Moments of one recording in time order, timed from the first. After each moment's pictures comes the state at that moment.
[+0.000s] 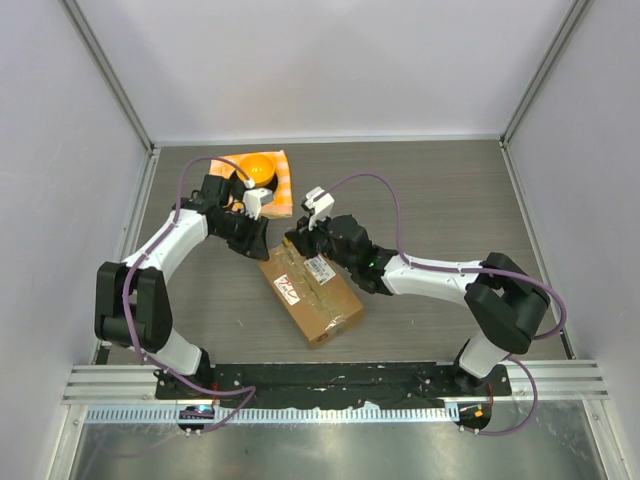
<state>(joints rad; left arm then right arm) -0.18 1.56 1.11 -0.72 0.57 0.29 0.92 1.62 0.94 0.50 0.09 0.19</state>
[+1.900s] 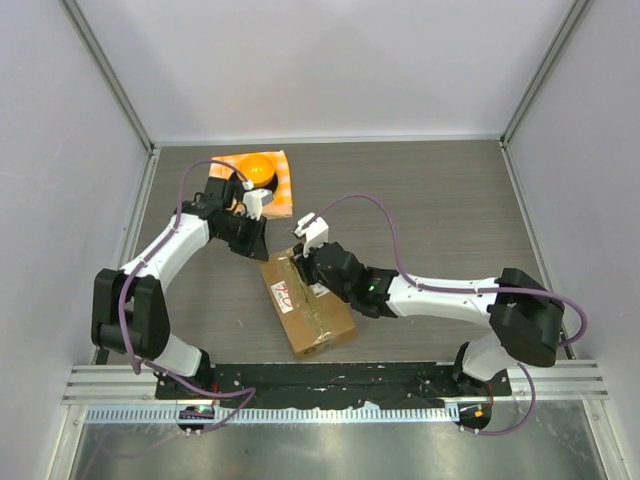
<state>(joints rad) -0.21 1.51 1.09 -0.70 0.50 0.15 1.11 1.52 0.90 0.28 0.37 0.19</state>
